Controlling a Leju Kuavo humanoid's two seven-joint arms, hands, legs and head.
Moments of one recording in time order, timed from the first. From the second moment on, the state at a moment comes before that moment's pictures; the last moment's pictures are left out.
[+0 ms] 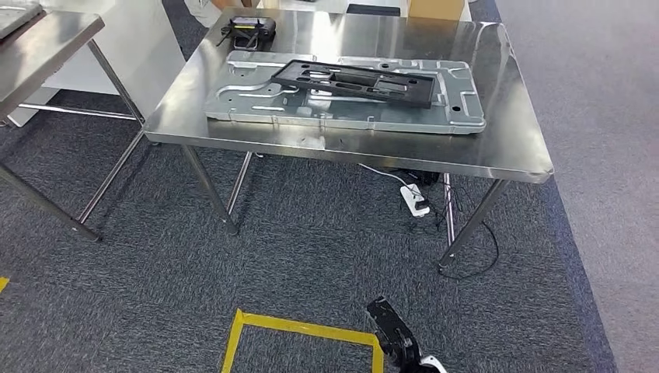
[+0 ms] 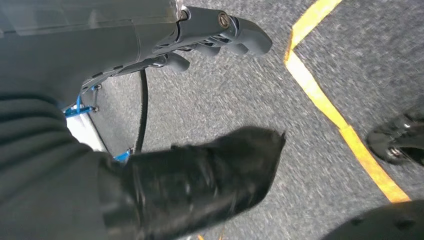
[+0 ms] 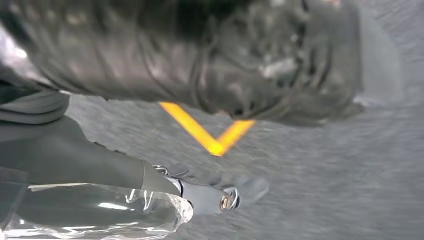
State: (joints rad) left arm -0.10 0.15 -1.01 -0.21 0.43 -0.09 0.13; right arm -0.01 -0.06 0.49 -1.01 -0.07 -0.25 0.13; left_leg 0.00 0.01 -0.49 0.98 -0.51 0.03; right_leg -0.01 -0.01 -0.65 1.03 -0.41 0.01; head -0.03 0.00
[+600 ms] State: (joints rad) left arm -0.11 0.14 -1.15 -0.21 0.39 -0.11 0.11; right arm -0.03 0.06 0.25 -0.45 -0.18 -0.04 0.15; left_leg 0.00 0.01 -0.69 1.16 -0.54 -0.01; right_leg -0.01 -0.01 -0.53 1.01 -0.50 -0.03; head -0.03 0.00
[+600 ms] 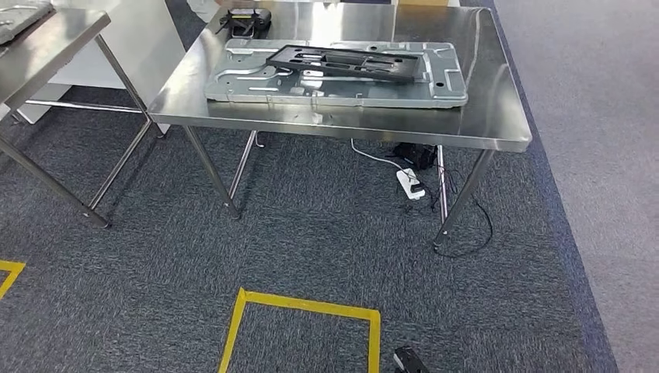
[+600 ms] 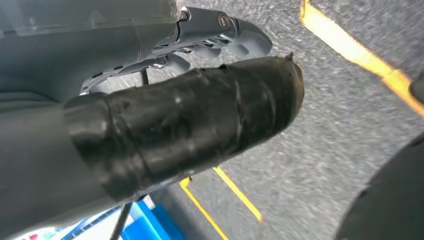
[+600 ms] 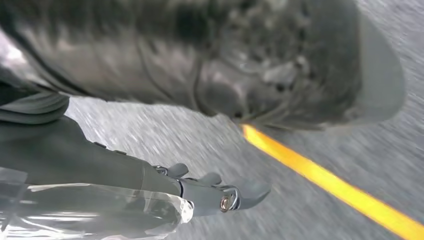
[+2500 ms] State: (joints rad) left arm -0.13 0.16 -1.30 -0.21 0.26 -0.14 0.15; right arm -0.14 0.01 0.30 -0.31 -0.75 0.12 0.26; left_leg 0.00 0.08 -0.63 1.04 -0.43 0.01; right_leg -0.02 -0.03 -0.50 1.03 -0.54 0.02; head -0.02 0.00
